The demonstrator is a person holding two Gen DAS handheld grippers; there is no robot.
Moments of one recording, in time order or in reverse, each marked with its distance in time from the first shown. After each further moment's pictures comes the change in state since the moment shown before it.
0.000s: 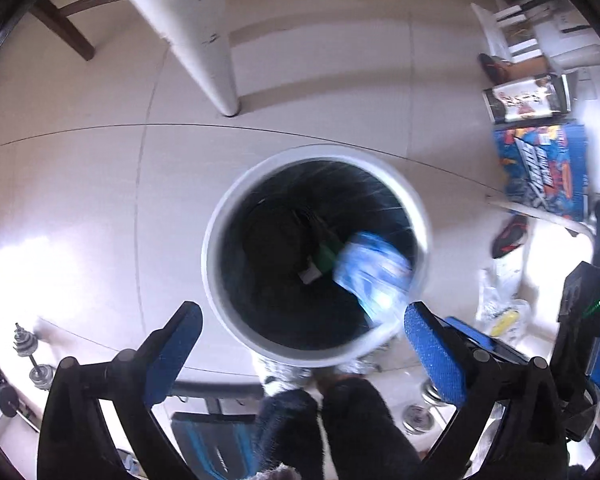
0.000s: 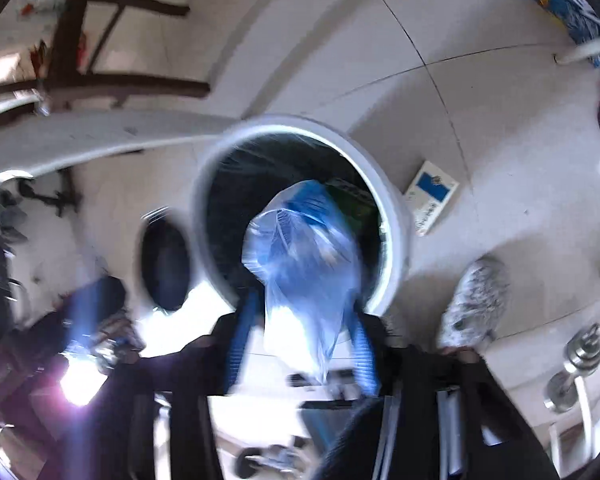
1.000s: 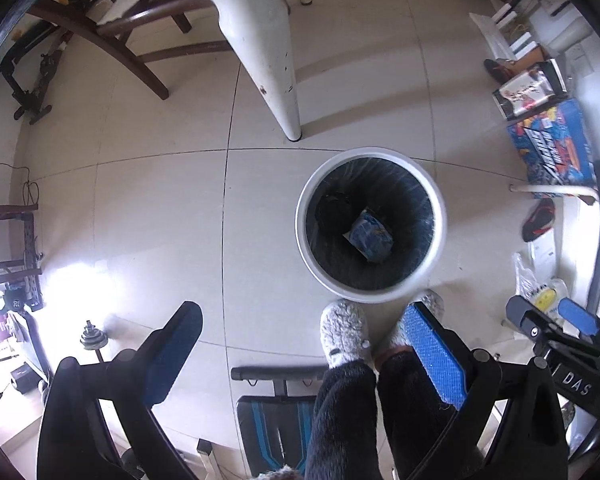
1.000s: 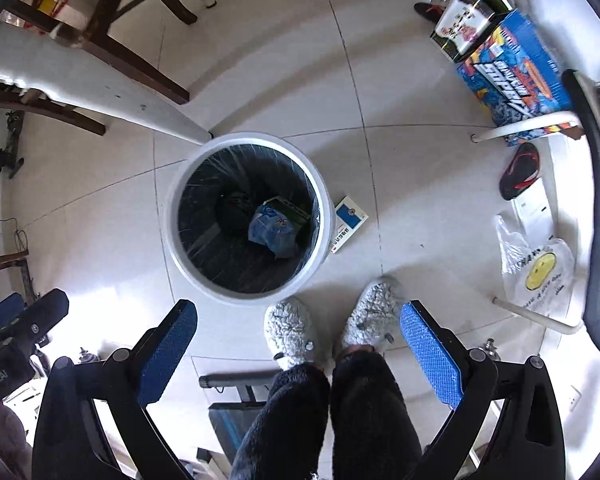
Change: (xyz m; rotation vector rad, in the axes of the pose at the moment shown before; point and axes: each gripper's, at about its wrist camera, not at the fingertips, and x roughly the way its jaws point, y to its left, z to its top) left arm -0.141 0.002 -0.094 0.067 -0.125 0.200; right arm -0.111 0.079 -0.087 -0.153 -0.172 -0.361
